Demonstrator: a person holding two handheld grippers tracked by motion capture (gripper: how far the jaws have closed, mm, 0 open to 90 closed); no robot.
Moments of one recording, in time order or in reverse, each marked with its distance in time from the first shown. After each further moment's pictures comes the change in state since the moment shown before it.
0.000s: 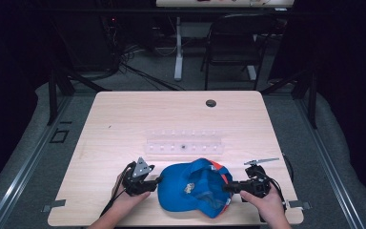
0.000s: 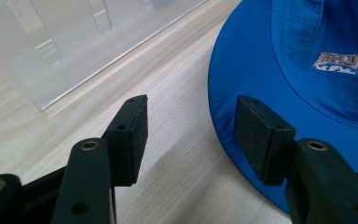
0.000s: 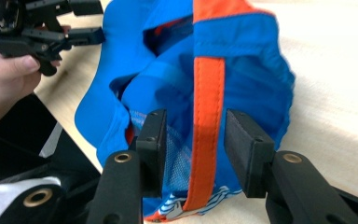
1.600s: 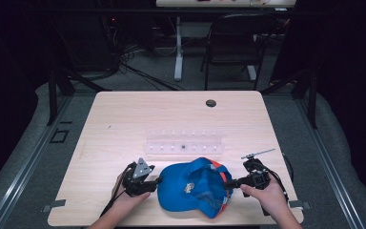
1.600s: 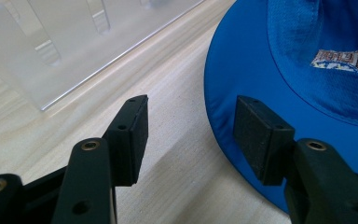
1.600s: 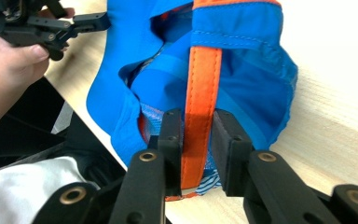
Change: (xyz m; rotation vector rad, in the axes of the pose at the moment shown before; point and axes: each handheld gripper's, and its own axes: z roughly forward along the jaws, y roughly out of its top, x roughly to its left) left arm -0.001 0.000 -0.001 0.003 0.007 0.012; right arm 0.001 0.022 -0.004 0.119 0.021 0.023
